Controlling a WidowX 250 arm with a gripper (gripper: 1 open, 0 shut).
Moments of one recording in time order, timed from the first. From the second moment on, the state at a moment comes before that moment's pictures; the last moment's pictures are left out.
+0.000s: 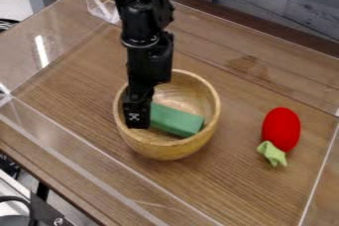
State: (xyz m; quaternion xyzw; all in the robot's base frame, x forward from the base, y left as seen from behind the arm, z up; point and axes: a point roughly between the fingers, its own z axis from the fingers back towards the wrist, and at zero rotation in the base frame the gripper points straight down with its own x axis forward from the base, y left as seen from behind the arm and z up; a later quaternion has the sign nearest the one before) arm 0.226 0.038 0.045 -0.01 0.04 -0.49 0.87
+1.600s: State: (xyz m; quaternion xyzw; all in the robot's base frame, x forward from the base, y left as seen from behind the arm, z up) arm 0.230 0.039 0.050 -0.02 0.02 -0.43 0.90
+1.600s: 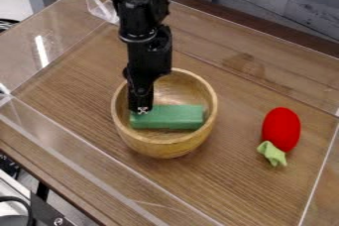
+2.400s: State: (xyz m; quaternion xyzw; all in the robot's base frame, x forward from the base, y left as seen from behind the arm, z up) arm 0.226 0.024 0.060 0.00 0.01 -0.44 0.90
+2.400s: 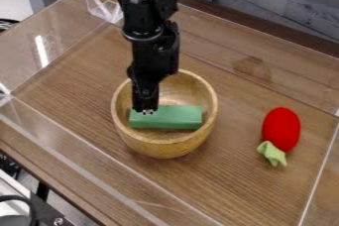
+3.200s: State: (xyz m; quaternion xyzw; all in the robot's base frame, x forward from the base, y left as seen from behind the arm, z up) arm 0.221 0.019 0.066 0.01 0.00 -0.44 0.90
